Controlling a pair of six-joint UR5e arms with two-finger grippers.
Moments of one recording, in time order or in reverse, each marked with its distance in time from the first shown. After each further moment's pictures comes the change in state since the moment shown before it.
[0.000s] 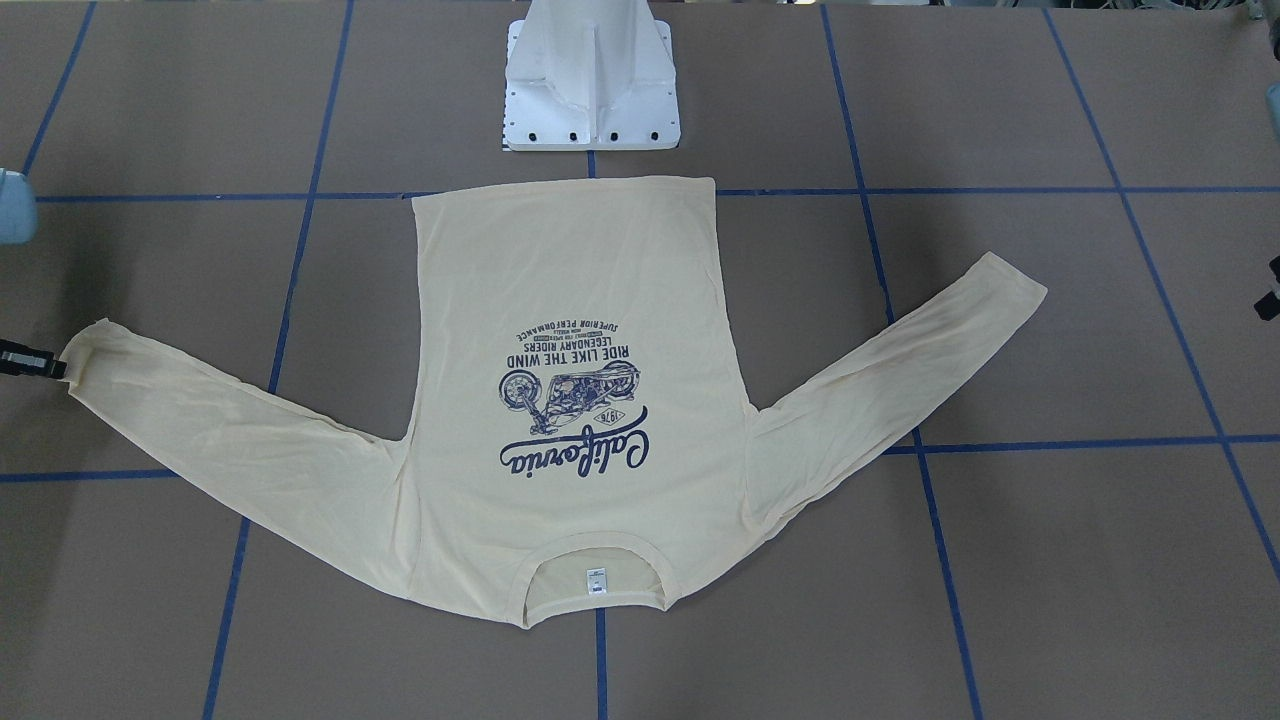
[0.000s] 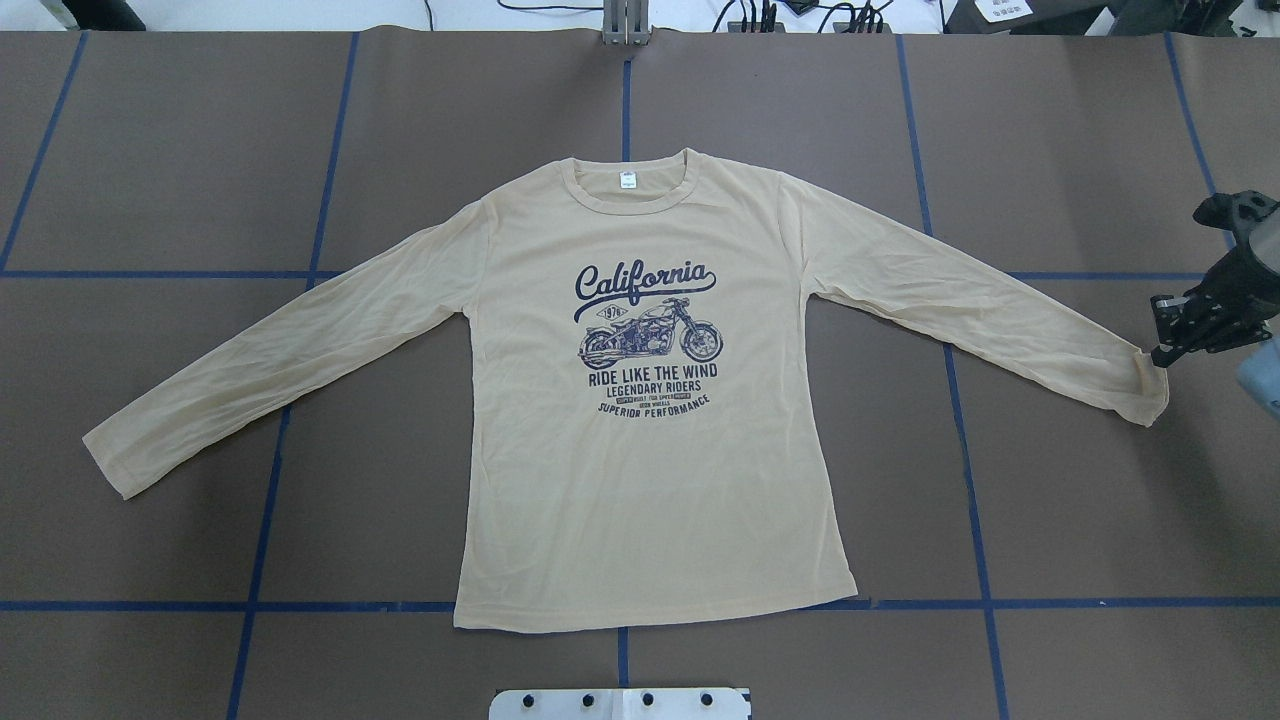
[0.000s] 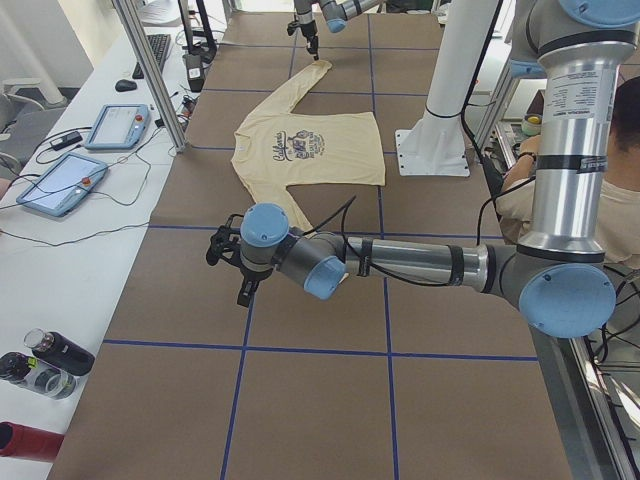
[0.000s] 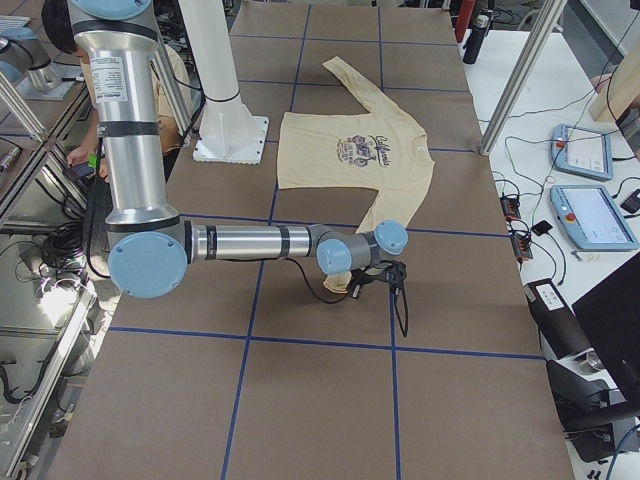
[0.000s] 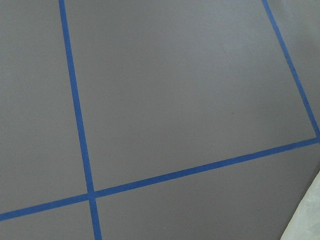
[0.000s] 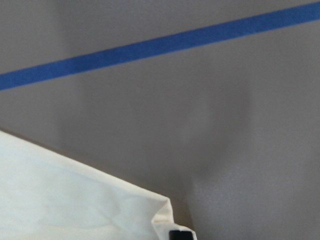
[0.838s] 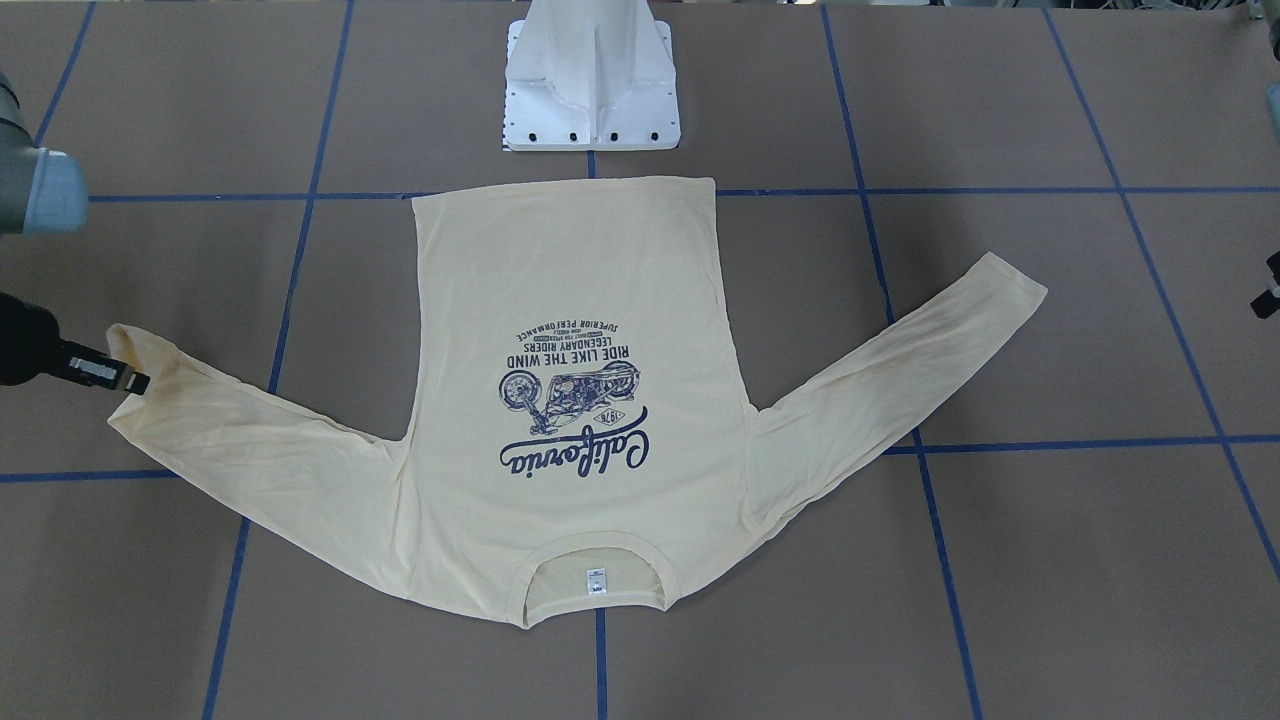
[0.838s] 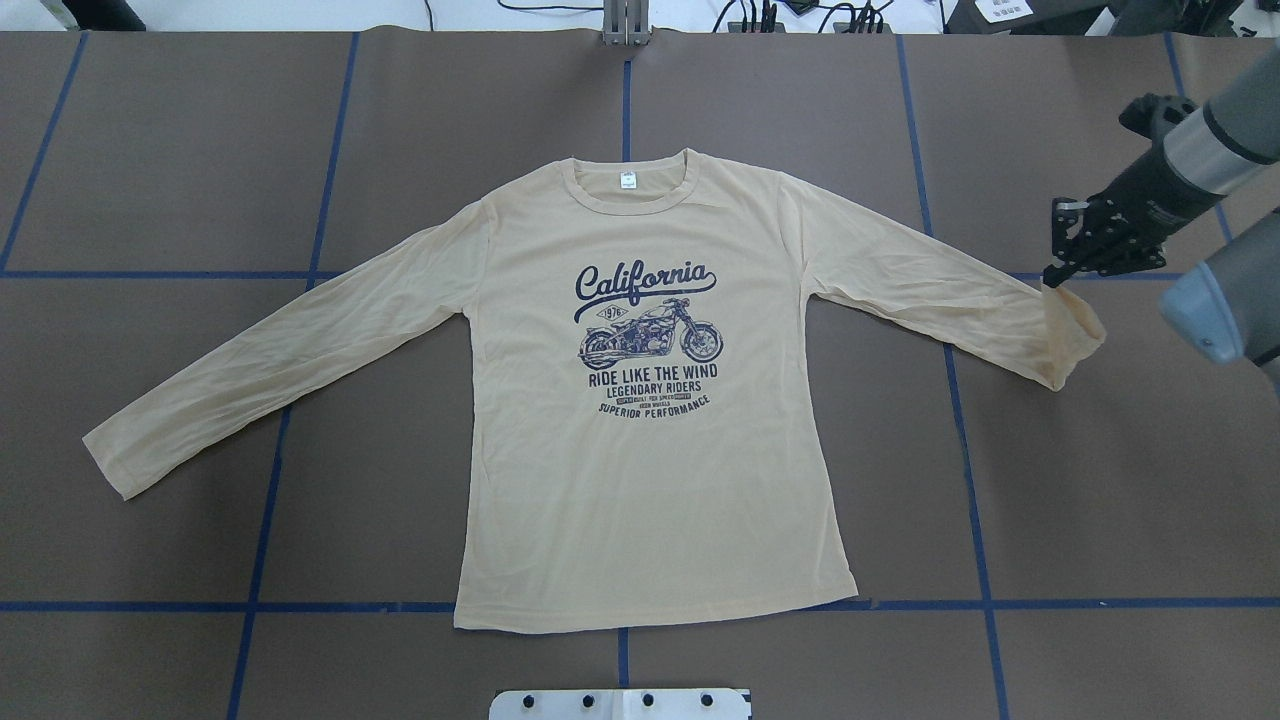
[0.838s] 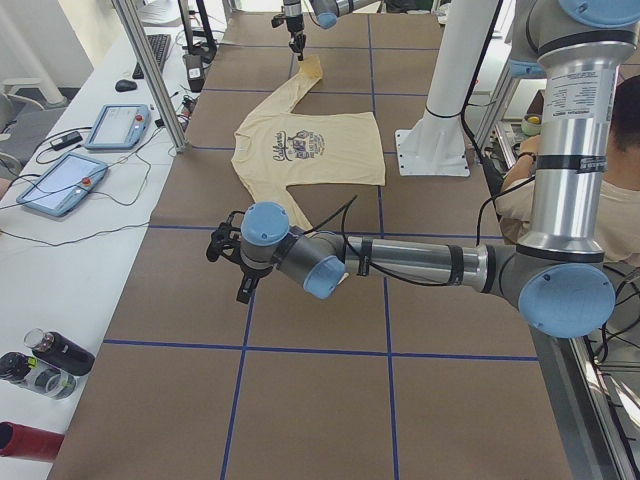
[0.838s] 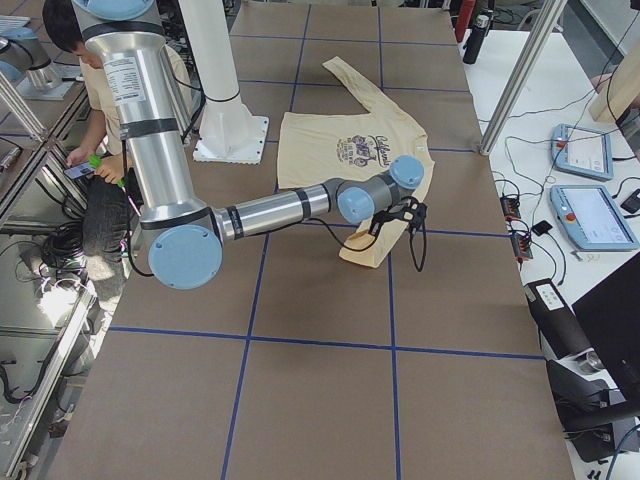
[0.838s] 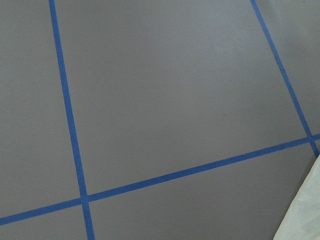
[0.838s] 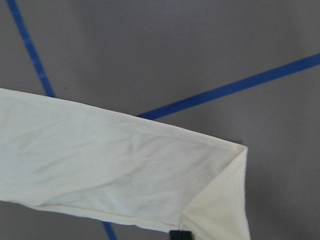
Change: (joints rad) left arm 0.000 -0.002 0.000 -0.020 -0.015 0.002; right arm -0.053 0.199 0.130 -0.010 0.039 0.427
